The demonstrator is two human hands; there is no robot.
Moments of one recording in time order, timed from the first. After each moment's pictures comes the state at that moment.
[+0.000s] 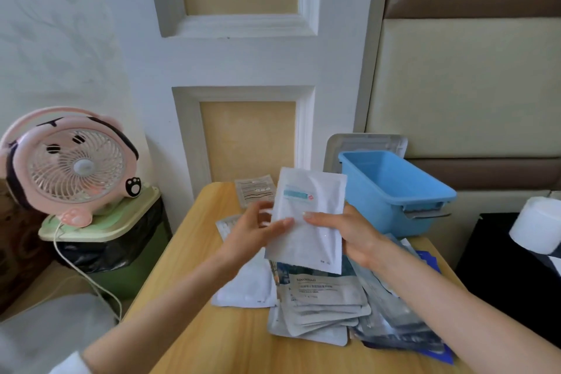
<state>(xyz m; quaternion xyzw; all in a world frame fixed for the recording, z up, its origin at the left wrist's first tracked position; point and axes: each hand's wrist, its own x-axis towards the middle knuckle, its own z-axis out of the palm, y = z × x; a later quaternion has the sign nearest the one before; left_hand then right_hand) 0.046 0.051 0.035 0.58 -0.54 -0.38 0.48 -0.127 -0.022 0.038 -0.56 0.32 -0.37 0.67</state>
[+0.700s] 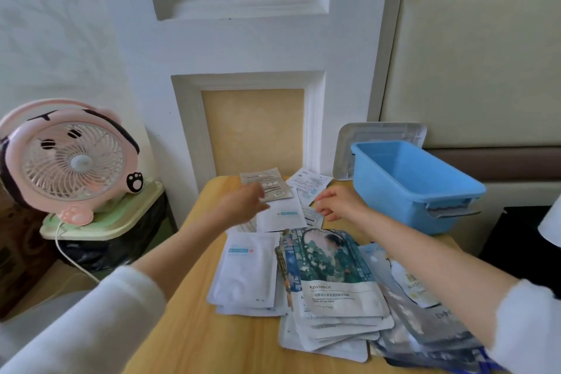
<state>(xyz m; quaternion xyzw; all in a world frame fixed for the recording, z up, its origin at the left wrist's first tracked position) 0.118 -0.051 0.023 0.73 -0.67 -0.04 0.10 -0.091 -0.127 0.006 -0.68 0.53 -0.26 0.43</state>
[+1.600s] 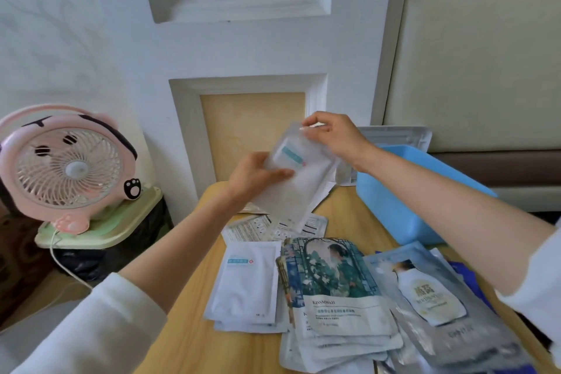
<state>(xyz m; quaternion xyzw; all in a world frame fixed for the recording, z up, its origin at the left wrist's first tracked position) 0.089 -0.057 0.080 0.63 -0.57 -0.27 0.45 -0.071 -0.147 0.116 -0.76 0.32 -0.41 0.39</state>
